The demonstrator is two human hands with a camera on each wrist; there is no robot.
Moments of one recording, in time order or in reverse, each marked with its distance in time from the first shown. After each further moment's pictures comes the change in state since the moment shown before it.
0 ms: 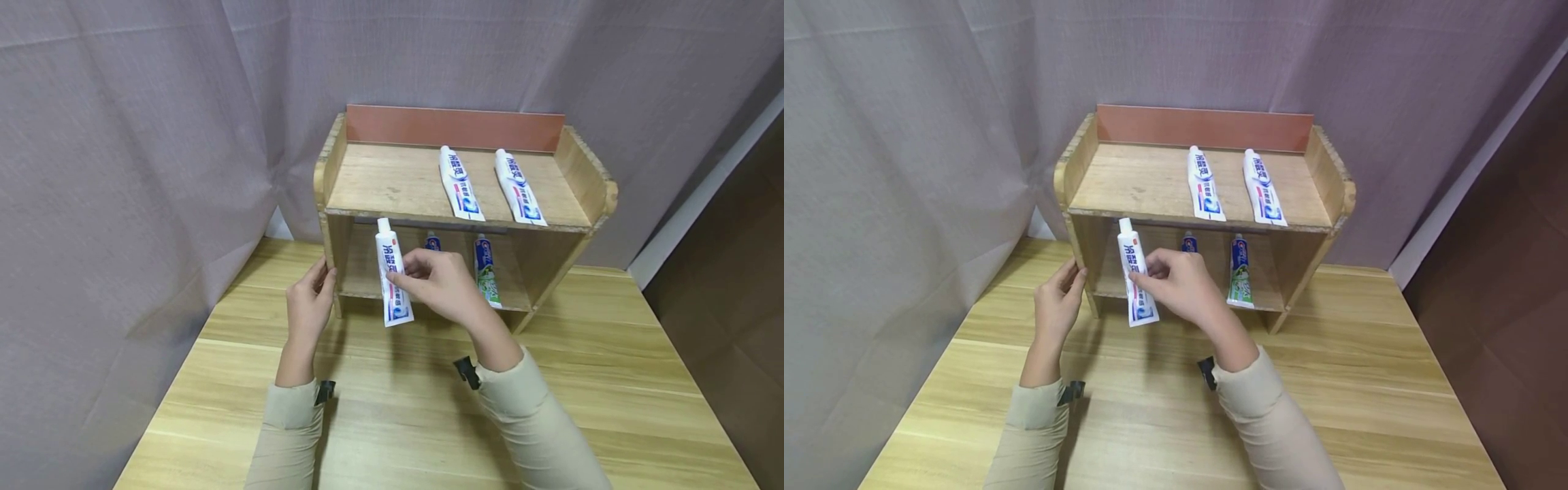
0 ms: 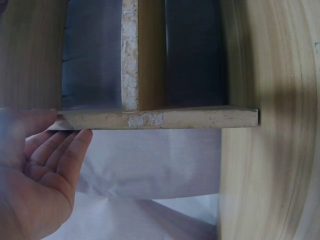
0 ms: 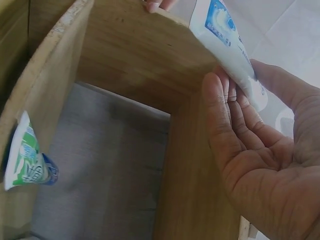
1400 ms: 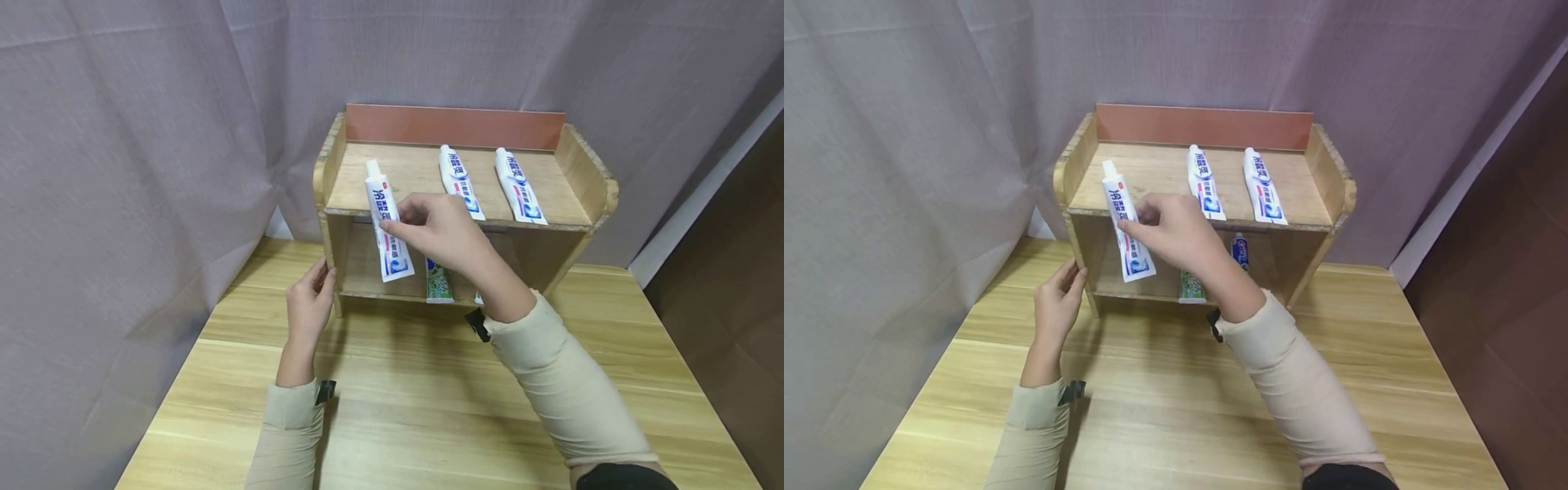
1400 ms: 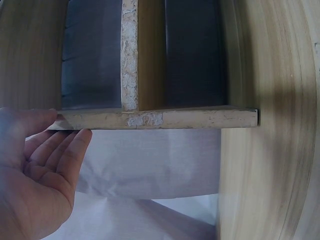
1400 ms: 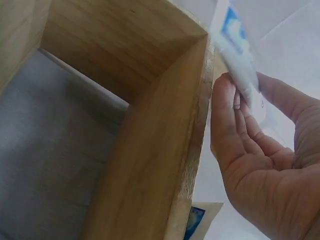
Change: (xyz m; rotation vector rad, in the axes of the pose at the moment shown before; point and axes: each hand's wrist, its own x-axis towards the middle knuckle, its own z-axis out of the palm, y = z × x) left_hand -0.001 -0.001 0.000 -0.005 -0.011 -0.007; right_hand 0.045 -0.057 -0.042 -0.118 0.024 -0.029
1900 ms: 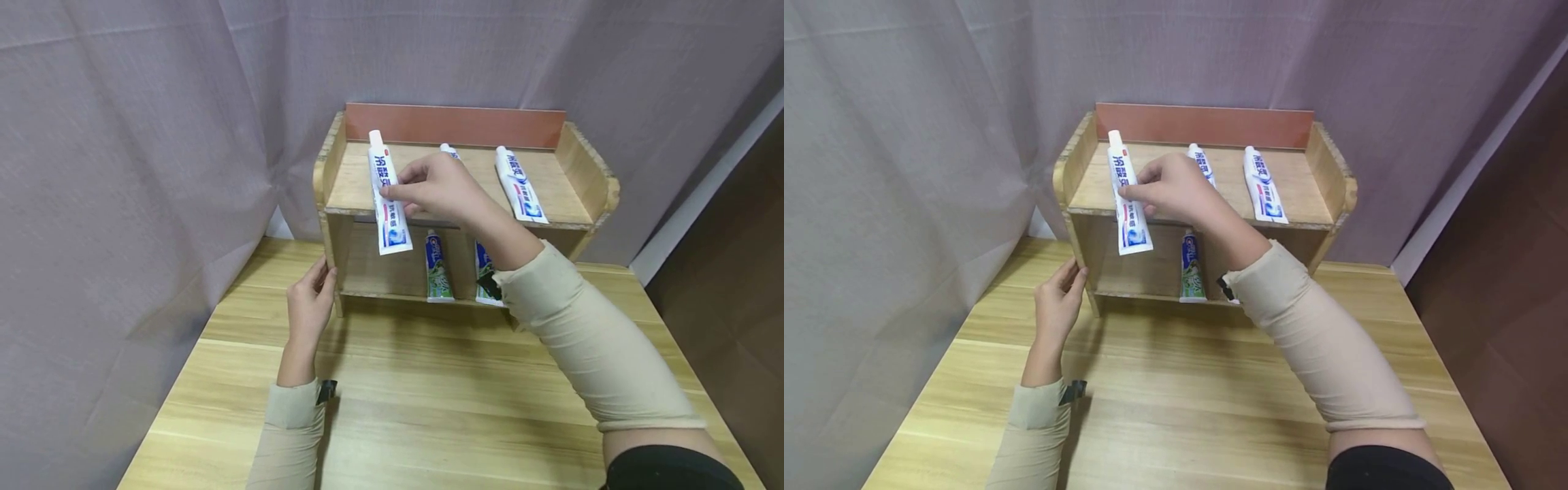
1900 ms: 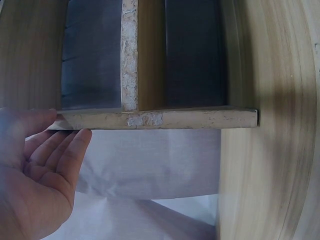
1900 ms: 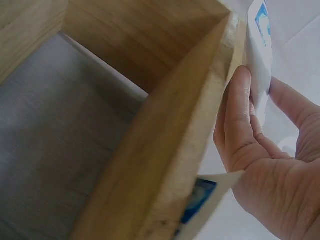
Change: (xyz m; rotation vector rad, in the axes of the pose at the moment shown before) left_hand 0.000 -0.001 0.001 0.002 0.010 0.003; right_hand 0.045 -0.006 -0.026 0.185 -0.130 0.205
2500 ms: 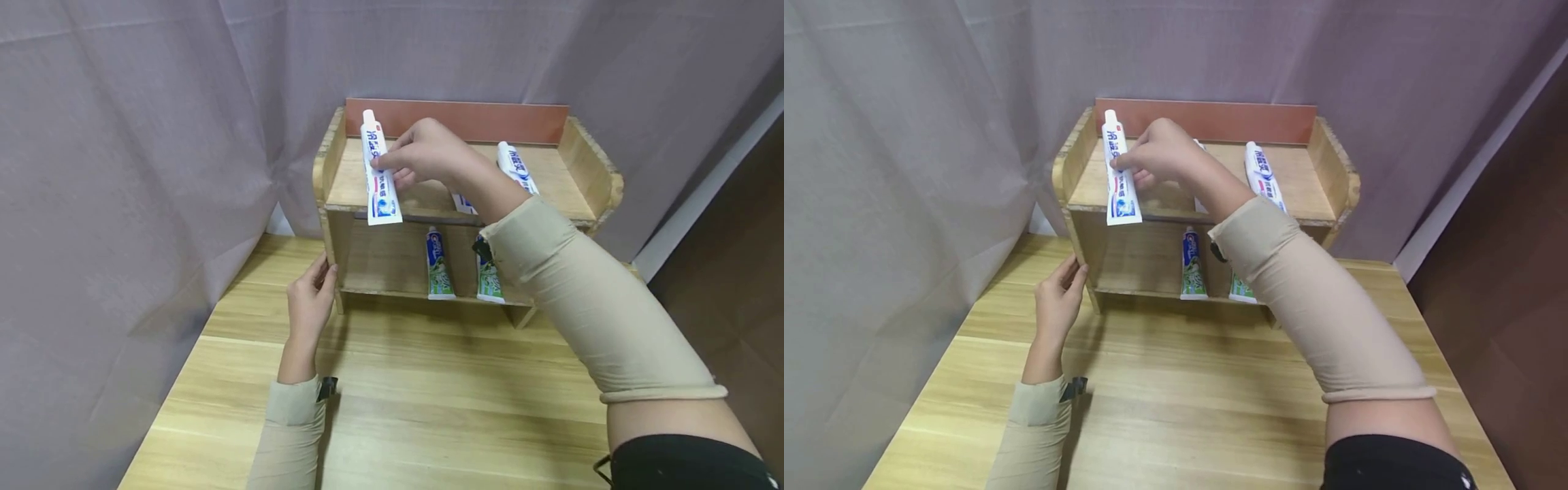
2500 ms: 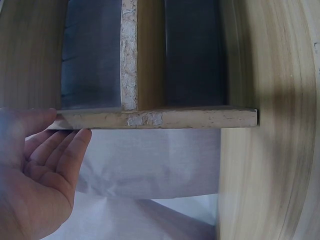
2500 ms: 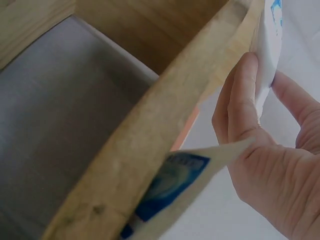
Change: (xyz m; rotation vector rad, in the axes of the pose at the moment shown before) left_hand 0.001 -0.002 0.001 -0.004 0.000 -0.007; right_hand 0.040 -0.025 -0.013 0.034 -0.099 0.142
